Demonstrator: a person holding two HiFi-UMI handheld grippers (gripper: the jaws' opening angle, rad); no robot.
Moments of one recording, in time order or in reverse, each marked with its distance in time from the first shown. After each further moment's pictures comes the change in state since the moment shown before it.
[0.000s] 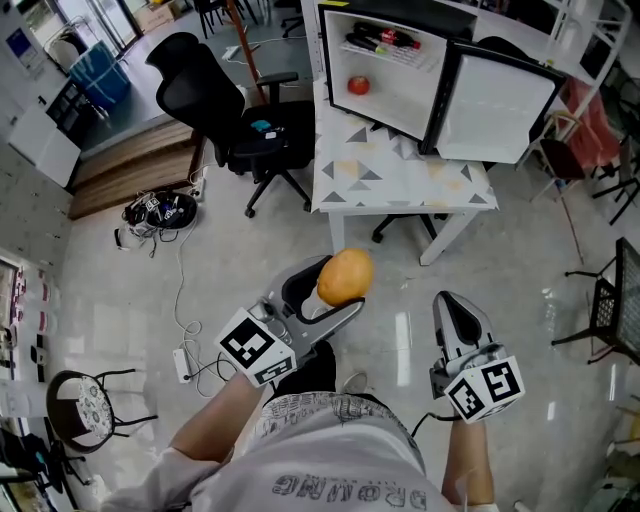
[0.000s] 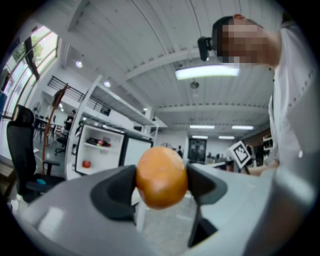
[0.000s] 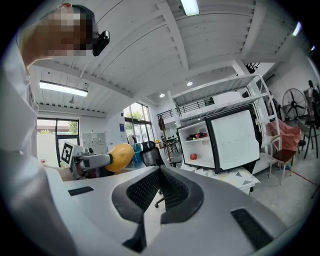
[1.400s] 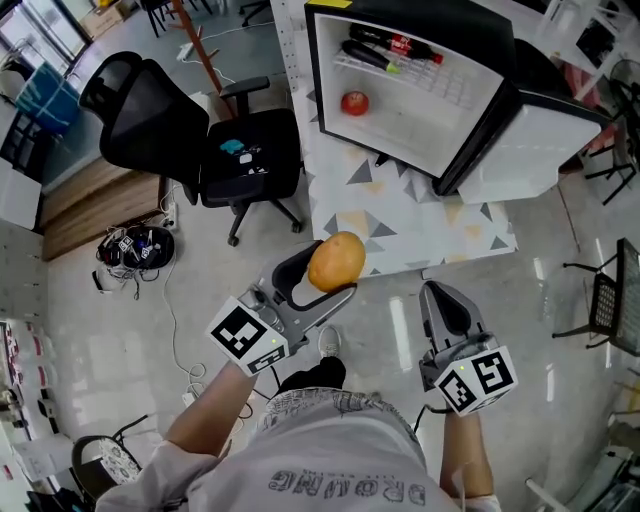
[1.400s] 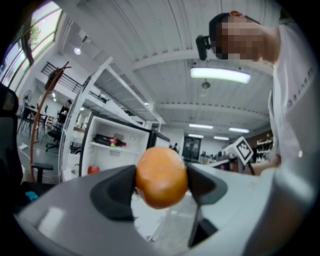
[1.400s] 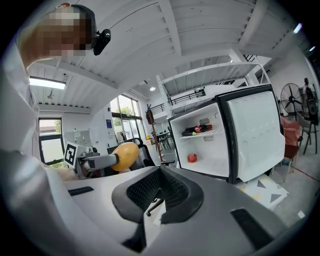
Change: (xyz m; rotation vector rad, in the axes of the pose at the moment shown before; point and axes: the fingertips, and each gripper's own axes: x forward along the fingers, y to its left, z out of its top) left arm 0.100 0.284 0.013 -0.035 0.047 -0.105; right arm 0.274 -0.065 0.032 0.052 0.062 -0.098
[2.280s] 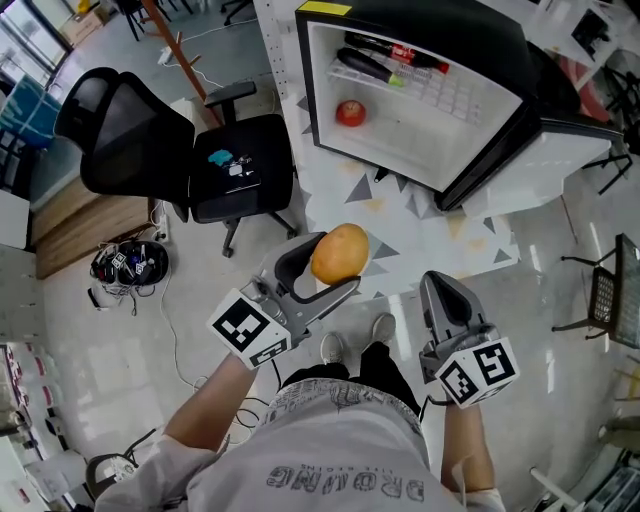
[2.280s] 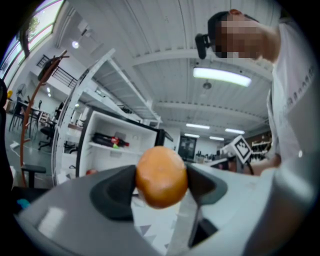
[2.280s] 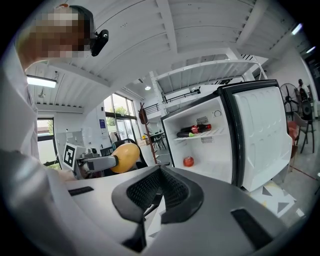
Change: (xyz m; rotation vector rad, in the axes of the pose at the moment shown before) left arm 0.044 0.079 0.009 -0.009 0.015 -0.067; right arm 0.079 -0.032 0.024 0.020 0.004 -0.056
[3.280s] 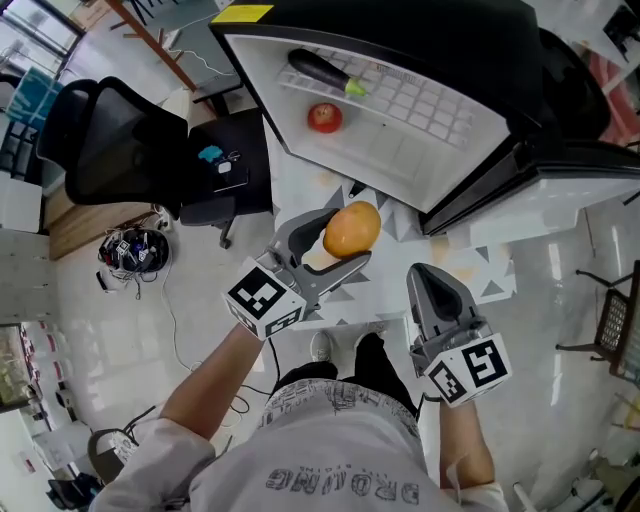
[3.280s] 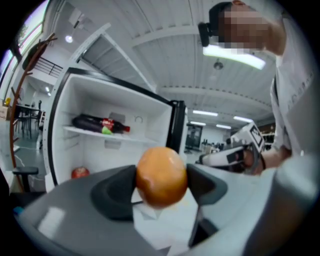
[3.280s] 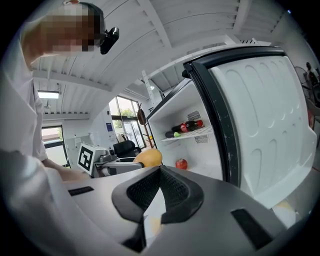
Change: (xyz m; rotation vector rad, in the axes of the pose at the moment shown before) left arm 0.178 0.060 -0.042 0.016 0.140 0.061; right arm 0.057 -0.132 0.017 0.031 0.013 0.133
